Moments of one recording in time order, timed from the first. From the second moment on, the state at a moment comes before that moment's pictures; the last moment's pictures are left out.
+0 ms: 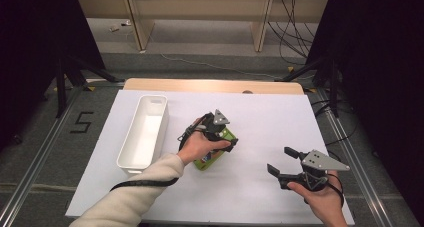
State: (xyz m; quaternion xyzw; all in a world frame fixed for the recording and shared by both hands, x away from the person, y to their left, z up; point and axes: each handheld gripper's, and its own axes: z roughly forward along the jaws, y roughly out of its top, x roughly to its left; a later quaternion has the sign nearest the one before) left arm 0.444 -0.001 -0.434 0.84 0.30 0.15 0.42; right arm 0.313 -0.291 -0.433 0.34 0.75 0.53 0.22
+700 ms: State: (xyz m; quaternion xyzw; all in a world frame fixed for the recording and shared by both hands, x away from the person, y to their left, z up) left arm 0.431 0.014 -0.409 0.83 0.29 0.18 0.45; right arm 0.312 -0.291 -0.433 0.34 0.75 0.53 0.22
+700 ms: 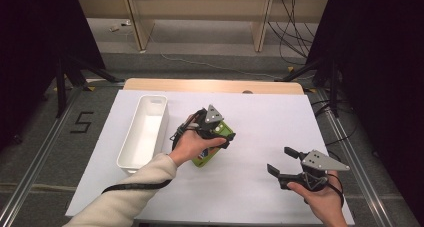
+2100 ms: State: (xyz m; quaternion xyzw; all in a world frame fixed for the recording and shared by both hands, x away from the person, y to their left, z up) left arm 0.416 0.045 -0.384 0.80 0.30 0.20 0.48; right arm 0.312 -0.291 -0.433 0.34 0.75 0.53 0.22
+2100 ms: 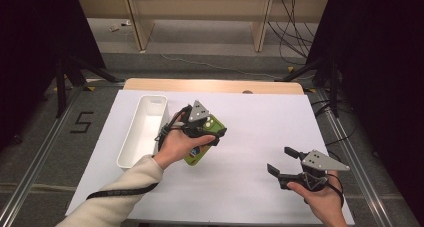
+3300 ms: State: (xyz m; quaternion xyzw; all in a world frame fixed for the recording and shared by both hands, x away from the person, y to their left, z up) left arm 0.416 0.073 -0.369 0.77 0.33 0.22 0.50; right arm 0.312 -0.290 -0.433 0.34 0.75 0.53 0.22
